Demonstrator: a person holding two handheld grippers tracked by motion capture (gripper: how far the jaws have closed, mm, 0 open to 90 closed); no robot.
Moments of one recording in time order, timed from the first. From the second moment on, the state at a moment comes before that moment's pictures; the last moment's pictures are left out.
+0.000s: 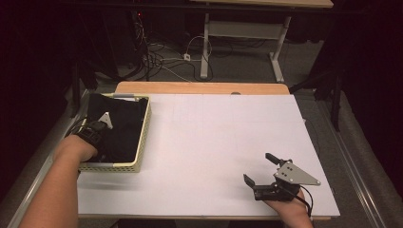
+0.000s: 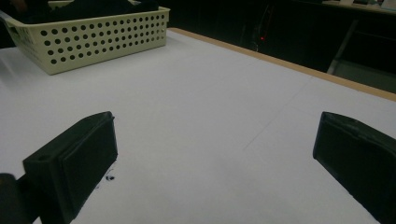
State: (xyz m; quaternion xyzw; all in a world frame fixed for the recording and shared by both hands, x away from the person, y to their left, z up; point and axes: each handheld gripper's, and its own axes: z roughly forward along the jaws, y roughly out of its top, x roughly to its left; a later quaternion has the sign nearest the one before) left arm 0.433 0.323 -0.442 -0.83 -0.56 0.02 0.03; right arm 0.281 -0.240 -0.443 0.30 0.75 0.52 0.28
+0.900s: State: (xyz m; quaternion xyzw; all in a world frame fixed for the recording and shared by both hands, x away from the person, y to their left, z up) left arm 0.477 0.326 -0.392 -0.76 -0.61 -0.17 -0.14; right arm 0.285 -0.235 -0.450 0.31 0.76 0.51 0.27
